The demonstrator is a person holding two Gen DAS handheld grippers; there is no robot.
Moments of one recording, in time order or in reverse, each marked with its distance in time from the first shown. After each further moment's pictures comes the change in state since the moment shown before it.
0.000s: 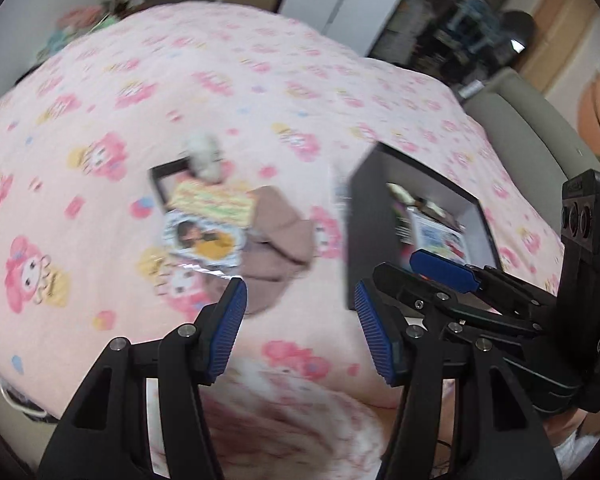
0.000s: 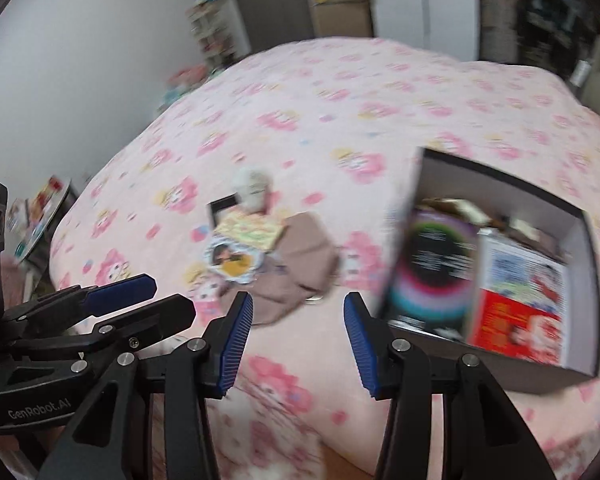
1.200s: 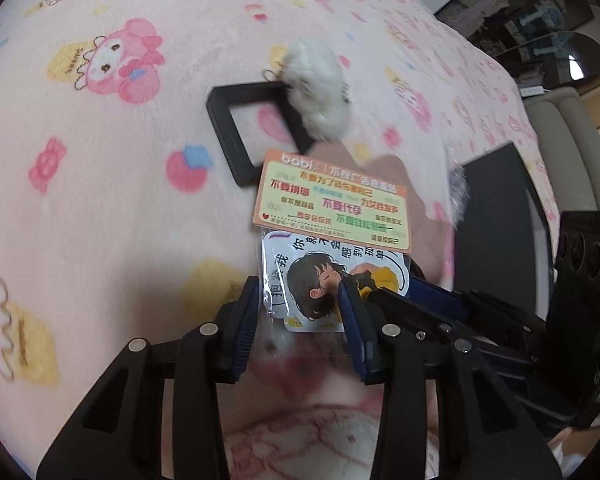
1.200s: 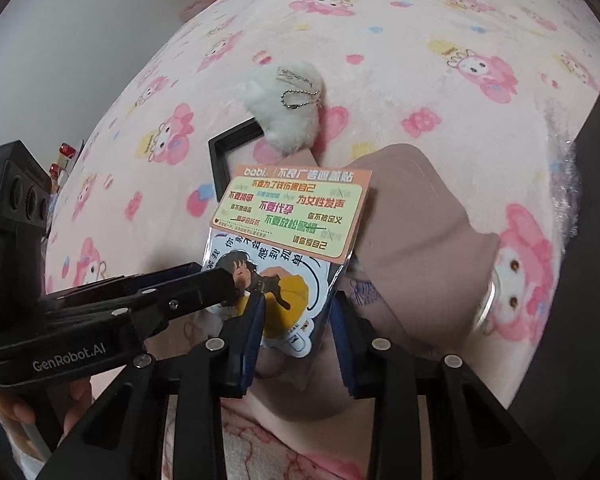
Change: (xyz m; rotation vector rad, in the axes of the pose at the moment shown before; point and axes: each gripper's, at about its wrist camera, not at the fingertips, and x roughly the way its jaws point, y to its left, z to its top) left arm 0.120 0.116 0.028 -0.164 0.251 -0.012; right arm 0.184 0.028 0.024 0.044 0.287 0.178
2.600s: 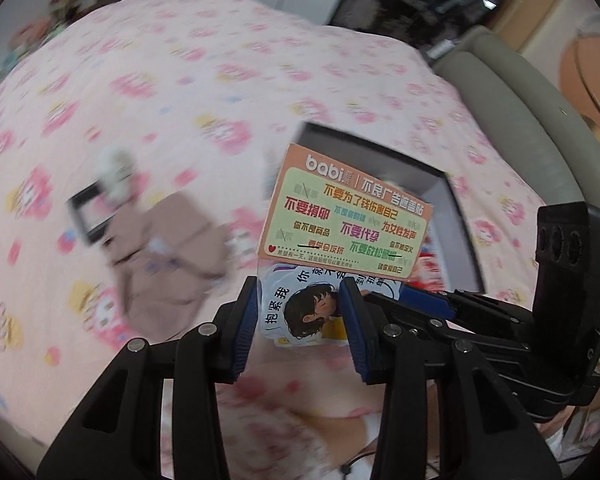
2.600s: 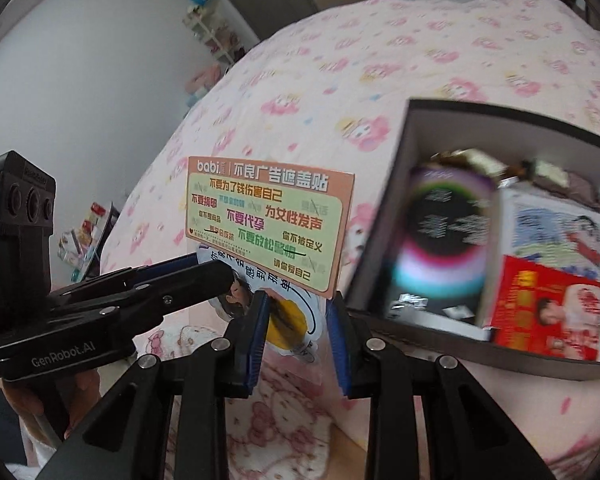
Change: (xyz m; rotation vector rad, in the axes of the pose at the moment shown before) left arm -0.066 -0.227 -0.052 0.338 -0.124 -0.034; right arm -0.189 -0.076 -0.078 0.109 -0.246 0.056
